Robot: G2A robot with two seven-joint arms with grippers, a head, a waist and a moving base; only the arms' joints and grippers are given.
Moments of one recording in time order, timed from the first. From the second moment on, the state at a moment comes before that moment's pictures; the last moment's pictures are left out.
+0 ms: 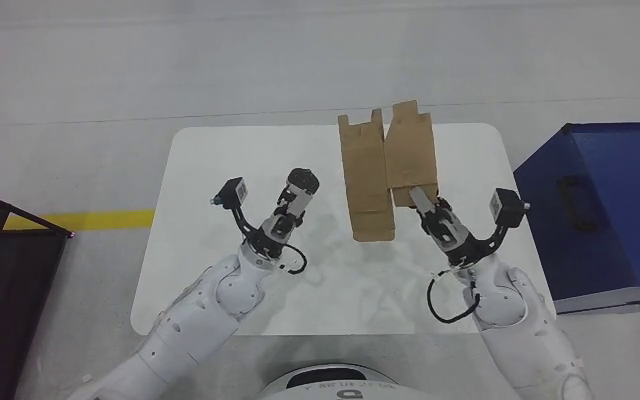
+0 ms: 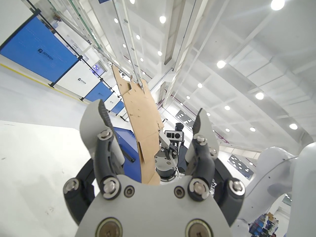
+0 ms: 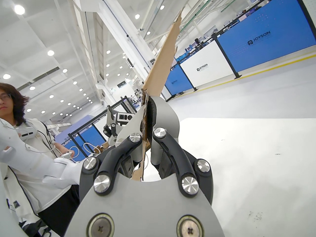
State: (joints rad) left arm 1.30 -1.09 -0.78 -1.59 0.30 -0.74 0.50; right arm -1.73 -1.11 1.43 -1.84 -0.45 -0.78 -0.08
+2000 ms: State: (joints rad) left arm 1.48 -1.13 -1.12 -1.67 0.34 -0.92 0.29; right arm -1.68 -1.13 1.34 -1.73 -0.76 -0.76 -0.39
